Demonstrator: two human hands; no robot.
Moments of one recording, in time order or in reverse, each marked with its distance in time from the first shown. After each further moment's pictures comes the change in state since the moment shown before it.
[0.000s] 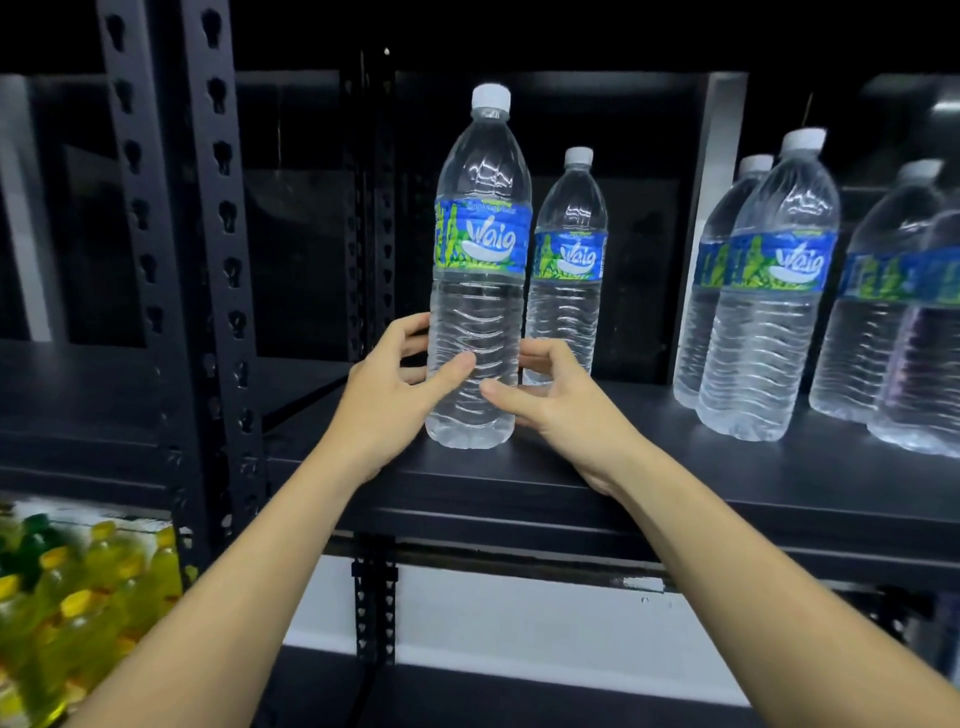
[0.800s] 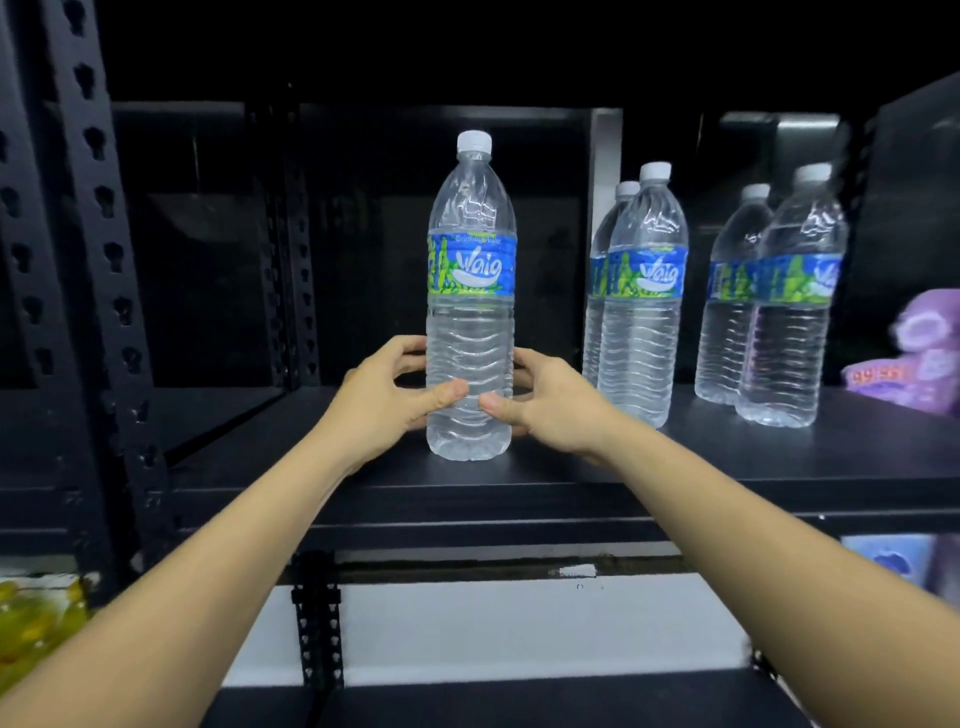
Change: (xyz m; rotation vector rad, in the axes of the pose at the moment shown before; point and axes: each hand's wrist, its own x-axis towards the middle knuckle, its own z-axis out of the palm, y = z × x) left_hand 0.011 0.031 0.055 -0.067 -0.260 -0.086; right_hand -0.016 -0.014 -0.081 -0.325 -0.015 0.019
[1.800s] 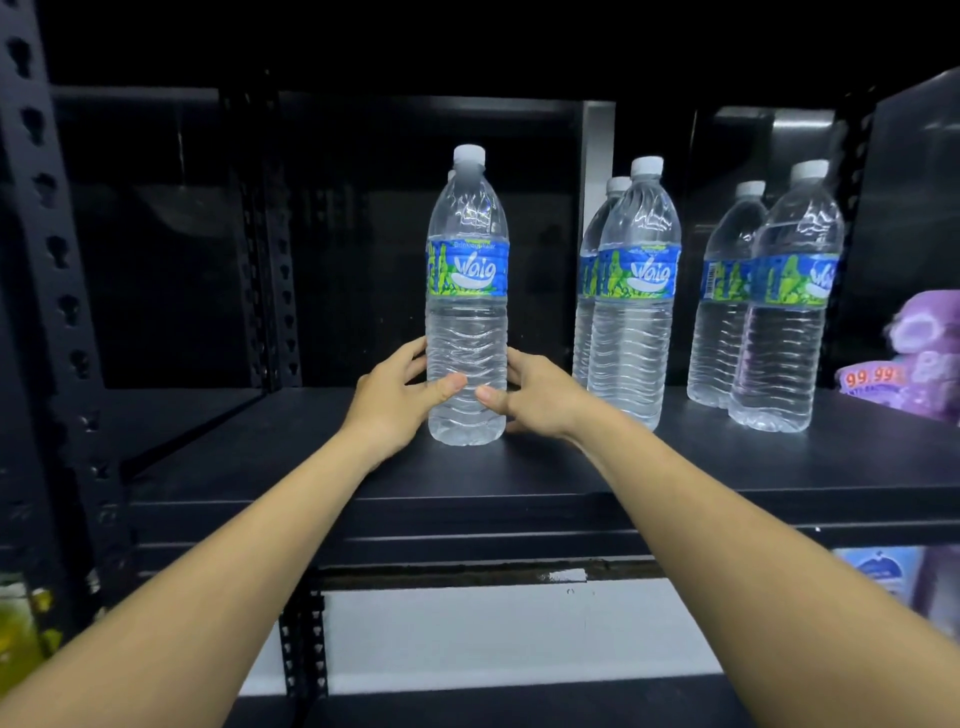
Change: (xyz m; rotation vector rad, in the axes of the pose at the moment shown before) left_hand 0.042 -0.034 0.025 0.042 0.066 -0.003; right_hand 0.041 0.028 -0.012 -0.080 -0.008 0.094
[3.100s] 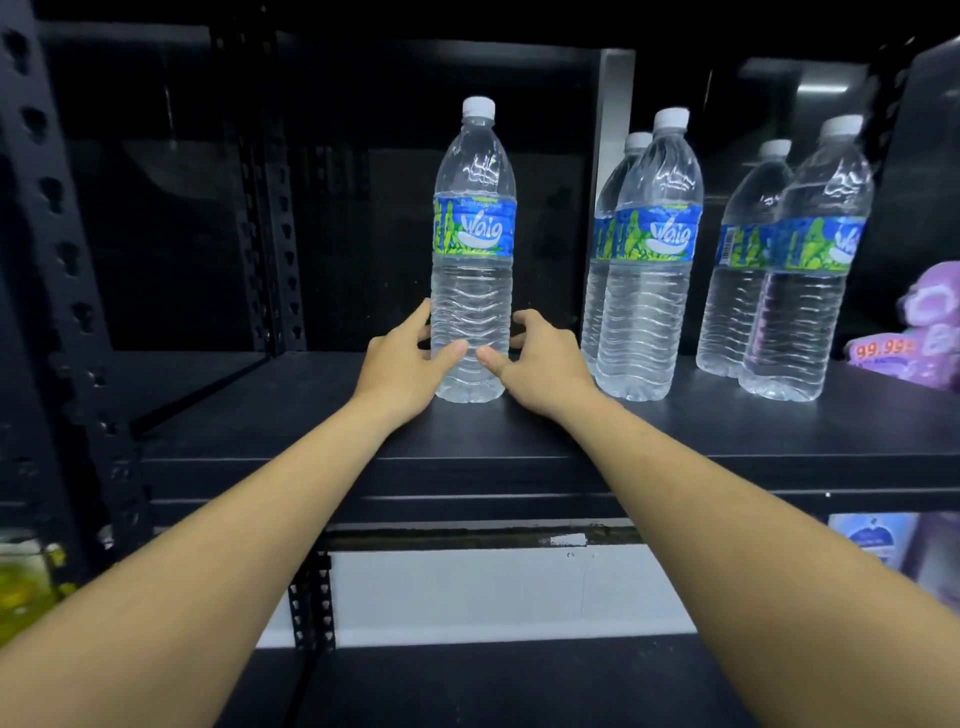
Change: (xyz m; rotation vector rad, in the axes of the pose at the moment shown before) left_hand -0.001 0.002 0.004 0.337 0.049 0.057; right_hand -0.011 -0.011 0.021 -0.398 0.302 0.083
